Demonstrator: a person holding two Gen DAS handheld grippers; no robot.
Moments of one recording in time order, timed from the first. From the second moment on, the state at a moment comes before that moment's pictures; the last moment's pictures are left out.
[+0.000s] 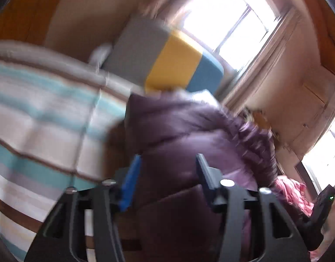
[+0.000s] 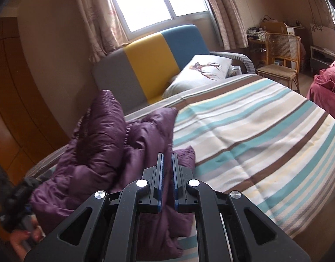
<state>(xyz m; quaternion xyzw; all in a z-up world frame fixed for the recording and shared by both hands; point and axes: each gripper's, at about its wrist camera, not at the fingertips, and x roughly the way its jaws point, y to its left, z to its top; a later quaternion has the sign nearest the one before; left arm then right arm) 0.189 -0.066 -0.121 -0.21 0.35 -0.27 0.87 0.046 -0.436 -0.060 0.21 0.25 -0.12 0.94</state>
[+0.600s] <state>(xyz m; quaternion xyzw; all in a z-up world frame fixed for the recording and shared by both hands) 0.171 -0.183 -0.101 0.03 0.34 -0.32 0.88 0.105 -0.437 -0.072 0.14 0.35 -0.14 0.92</state>
